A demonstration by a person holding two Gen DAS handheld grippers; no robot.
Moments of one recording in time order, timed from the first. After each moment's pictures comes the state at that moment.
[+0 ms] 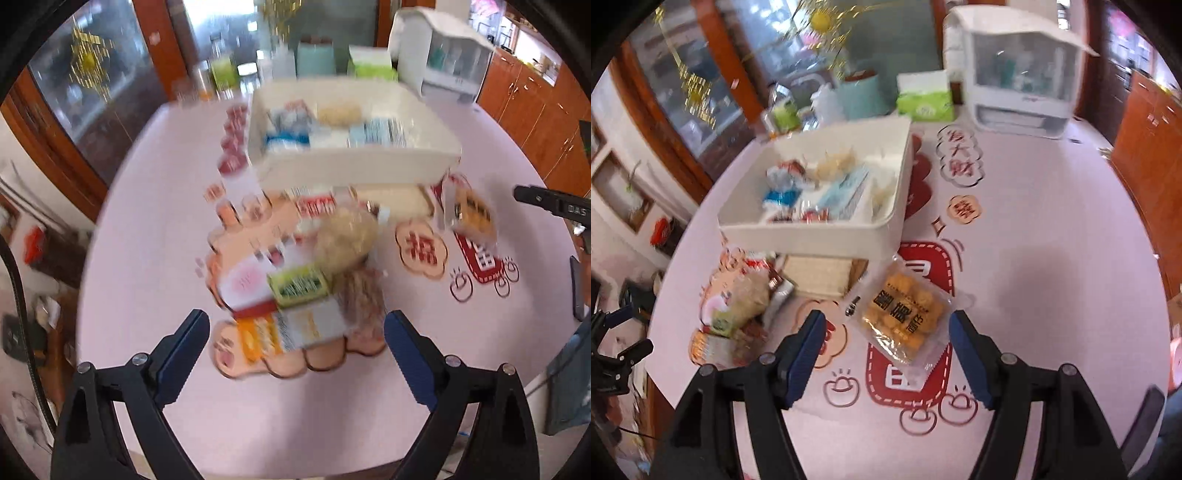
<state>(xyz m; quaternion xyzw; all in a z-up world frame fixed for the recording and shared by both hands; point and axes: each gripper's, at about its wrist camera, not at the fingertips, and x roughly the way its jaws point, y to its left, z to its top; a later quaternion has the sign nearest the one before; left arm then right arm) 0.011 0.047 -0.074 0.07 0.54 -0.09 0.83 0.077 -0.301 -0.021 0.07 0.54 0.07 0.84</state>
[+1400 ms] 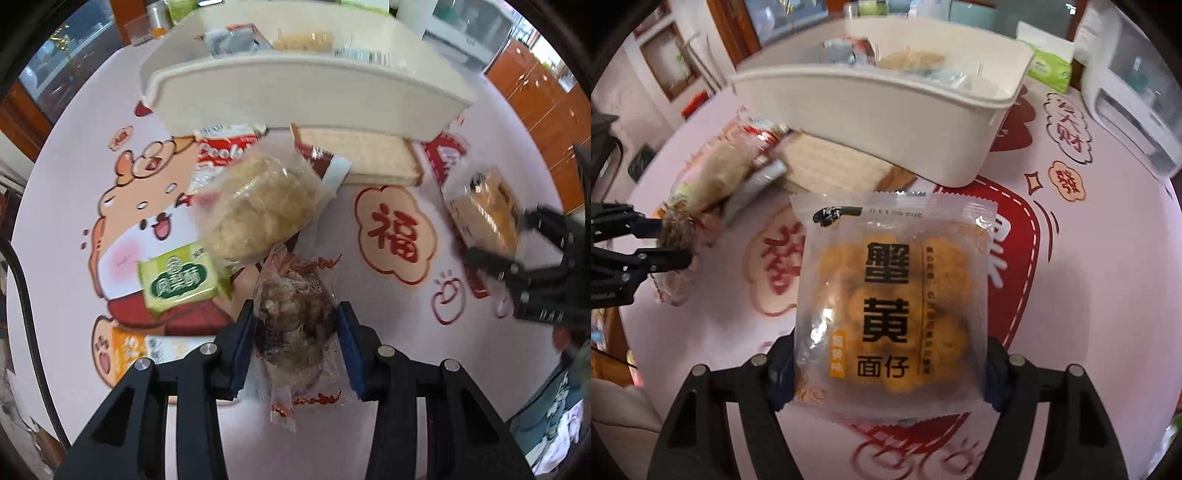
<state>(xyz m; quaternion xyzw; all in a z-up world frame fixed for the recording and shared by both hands) 0.047 -0.032 -0.158 0.02 0.61 -0.11 0.78 0.080 -0.258 -0.126 -0.07 0.59 0.22 0.78</state>
